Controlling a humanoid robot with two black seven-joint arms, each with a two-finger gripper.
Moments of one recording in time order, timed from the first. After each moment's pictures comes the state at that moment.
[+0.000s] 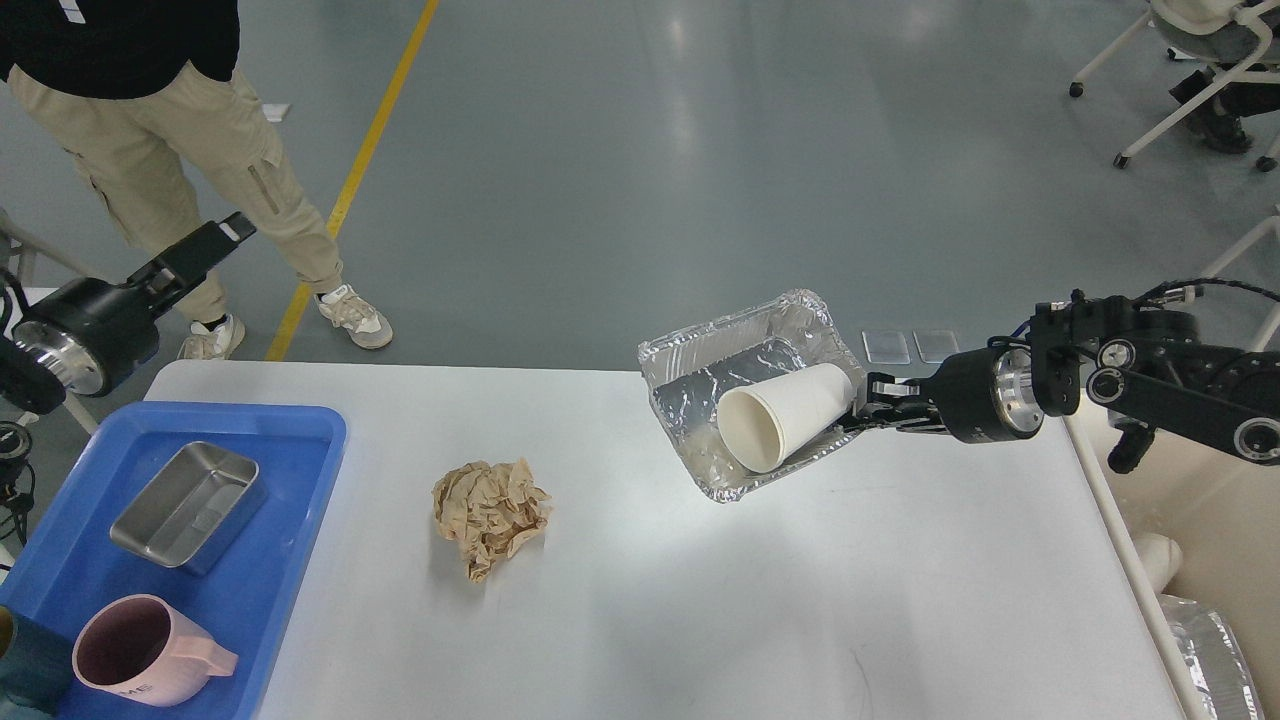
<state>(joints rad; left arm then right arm) -0.34 0.62 -1.31 -1.20 1.36 -0.22 -0.09 1.16 -0.68 -0.08 1.23 -0.78 0.46 0.08</state>
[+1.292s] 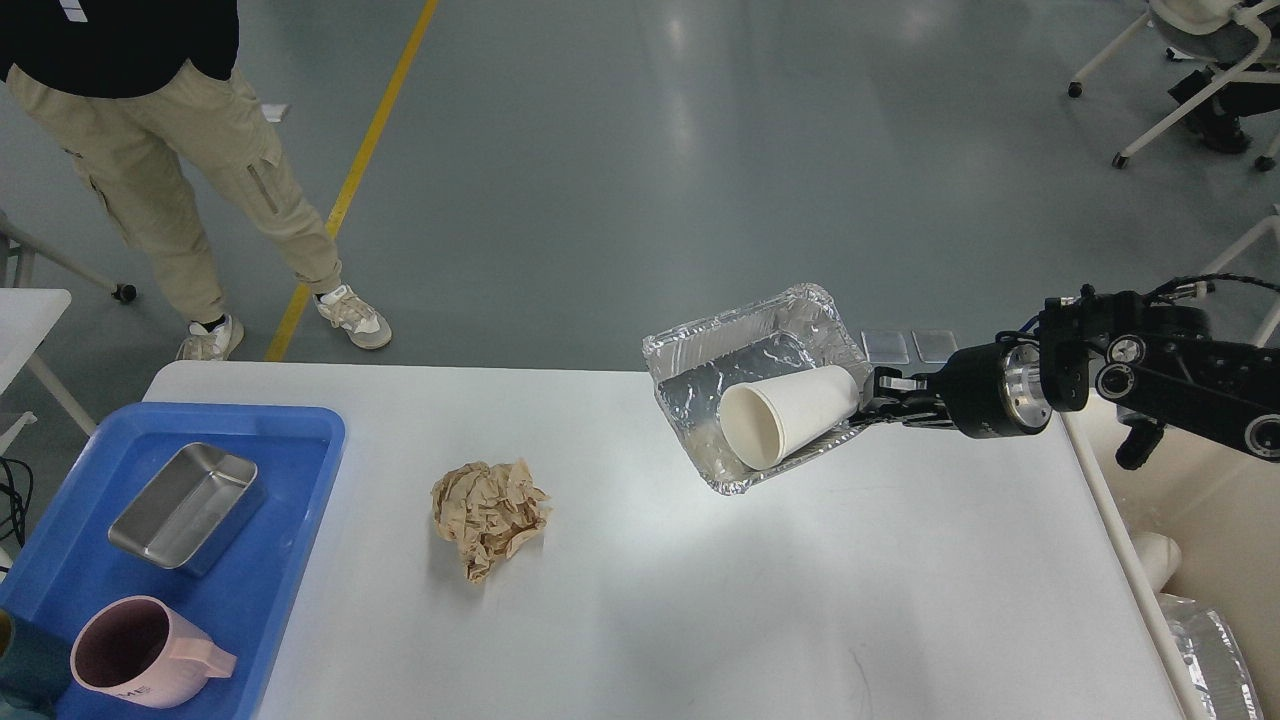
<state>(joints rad) 0.28 1.39 -1.37 -1.50 0.66 -0.15 0.00 1.17 -0.69 -0.08 1.23 -0.78 0.47 0.08</state>
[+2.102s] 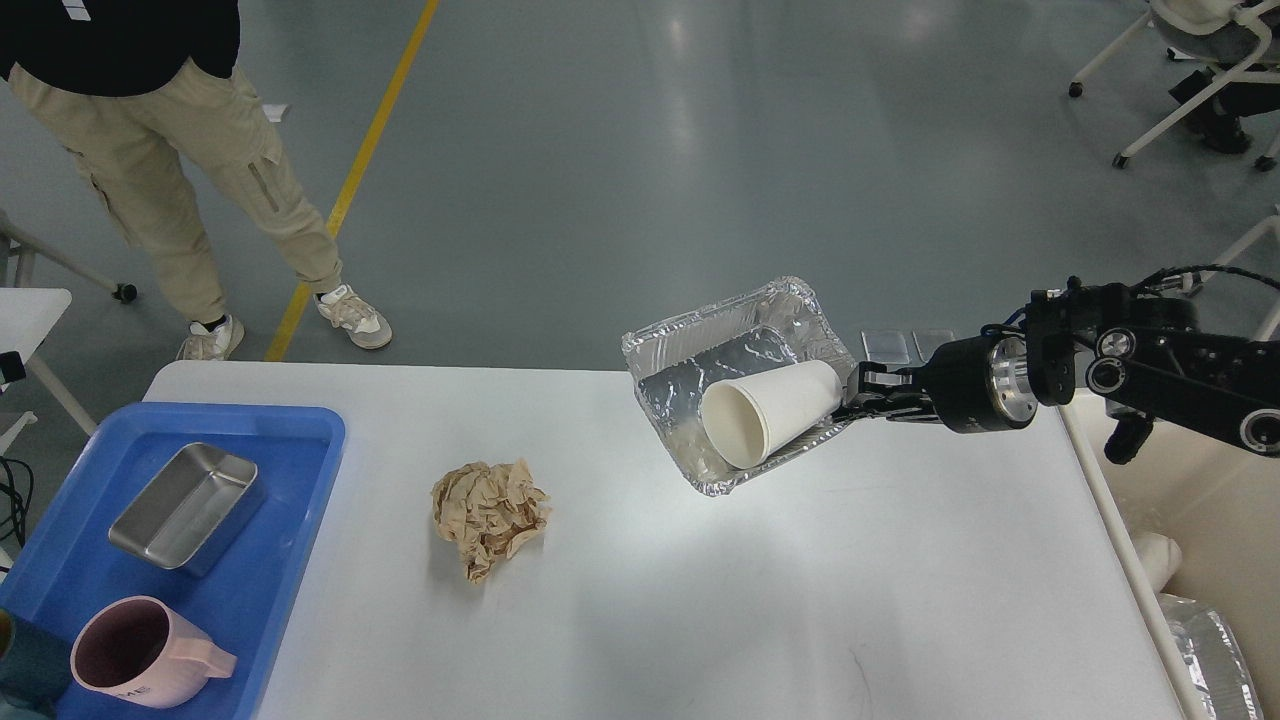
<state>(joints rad) 0.10 1.27 -1.35 -1.43 1.45 -0.40 -0.13 1.19 -0.68 -0.07 1.26 -0.78 0.47 0.08</state>
